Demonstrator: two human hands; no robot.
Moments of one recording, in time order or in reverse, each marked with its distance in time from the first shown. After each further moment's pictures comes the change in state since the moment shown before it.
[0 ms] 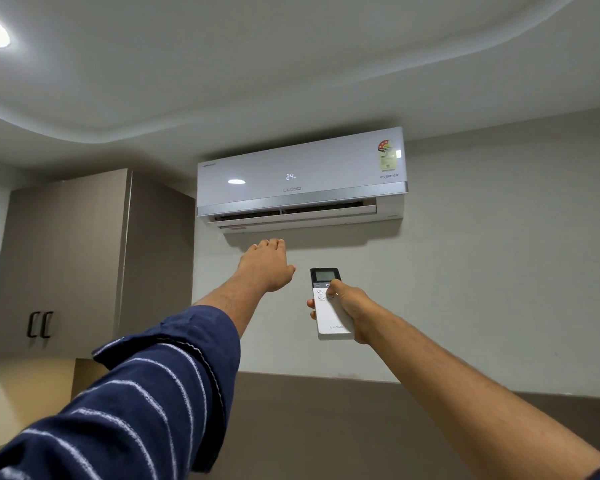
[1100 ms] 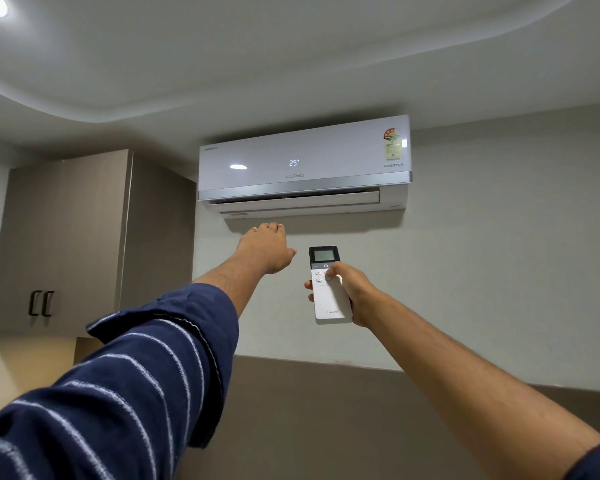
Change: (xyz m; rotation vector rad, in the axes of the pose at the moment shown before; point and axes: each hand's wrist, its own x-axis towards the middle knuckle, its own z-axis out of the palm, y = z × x) left_hand -0.004 -0.003 -0.006 0.012 -0.004 -0.020; right_hand -0.005 -0.006 0.003 0.022 -0.048 -0.035
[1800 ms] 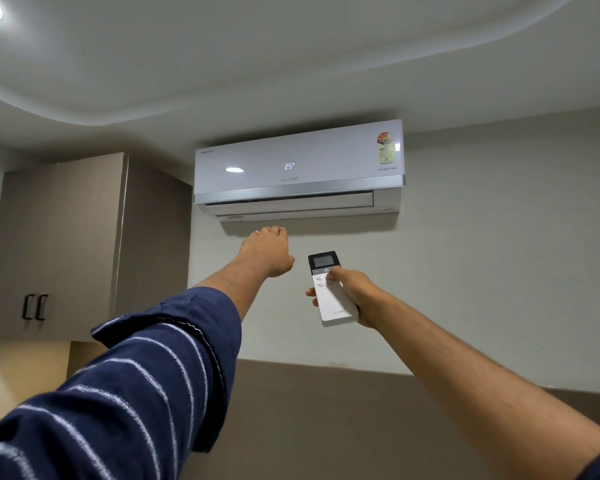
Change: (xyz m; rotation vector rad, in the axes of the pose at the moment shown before) left_hand -0.001 0.016 -0.005 0.016 -0.004 0.011; right_hand -0.011 -0.005 -0.018 -0.085 -0.027 -0.034
